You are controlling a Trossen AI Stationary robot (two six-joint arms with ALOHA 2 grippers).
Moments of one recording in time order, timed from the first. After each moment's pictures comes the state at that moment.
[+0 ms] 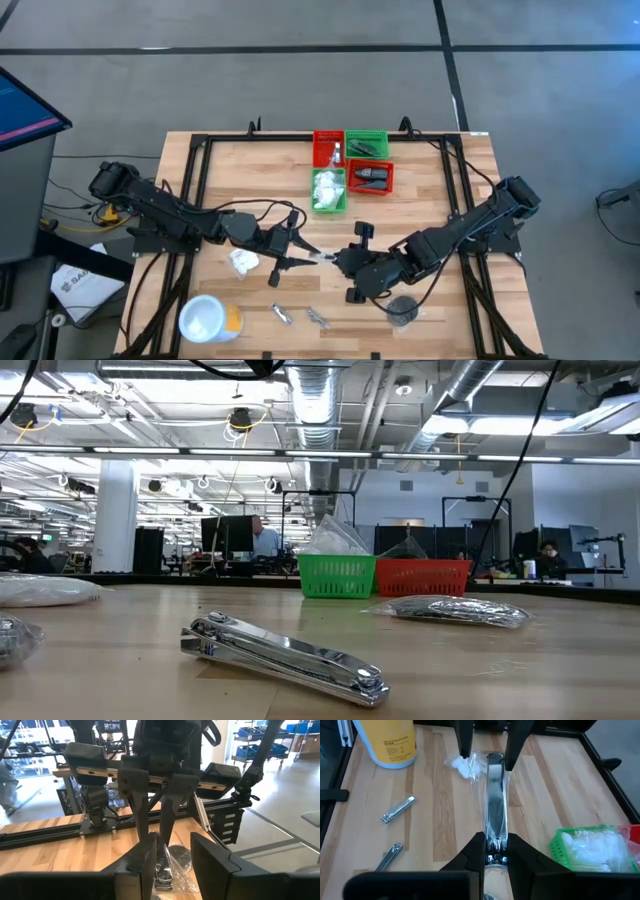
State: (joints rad) left arm -0.32 1.38 0.77 0.54 -0.09 0.06; right arm 0.52 1.69 1.49 -0.65 0.60 0.34
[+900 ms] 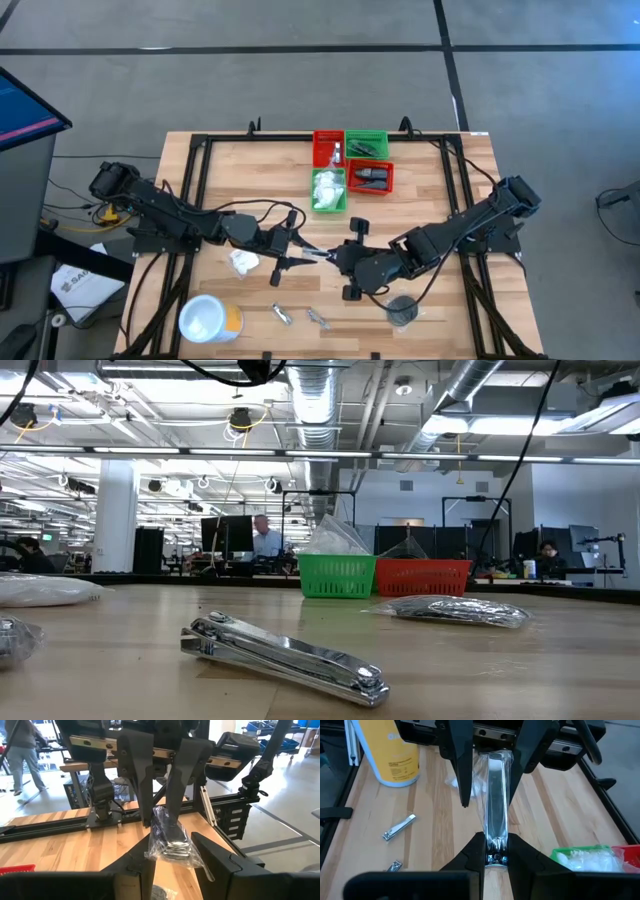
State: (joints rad) left arm -0.32 1.38 0.75 0.54 -0.13 0.06; right arm 0.49 1.69 1.52 -0.59 0.60 0.26
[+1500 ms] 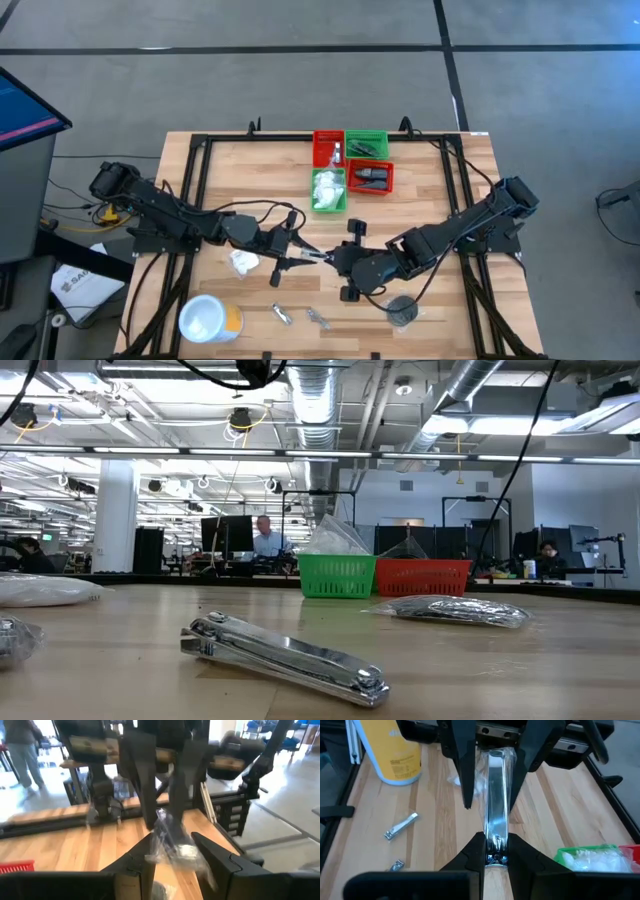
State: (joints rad) left arm -0.32 1.38 0.75 0.54 -0.13 0.05; right arm 0.48 1.71 1.52 -0.58 0.57 0.26
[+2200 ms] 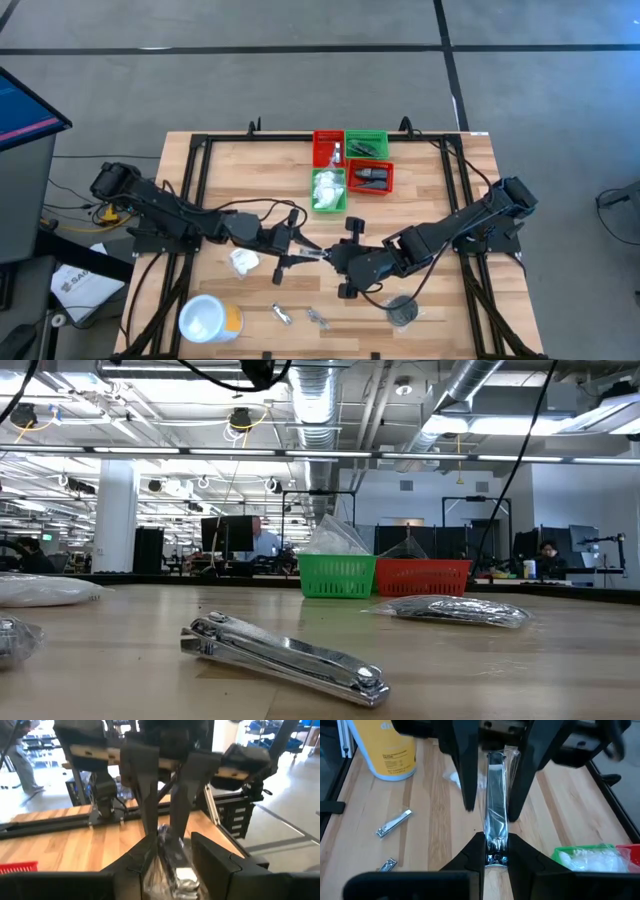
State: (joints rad) left arm -0.30 1.40 0.76 0.54 -0.12 0.05; right arm 0.47 1.71 1.52 -0.57 0.57 0.24
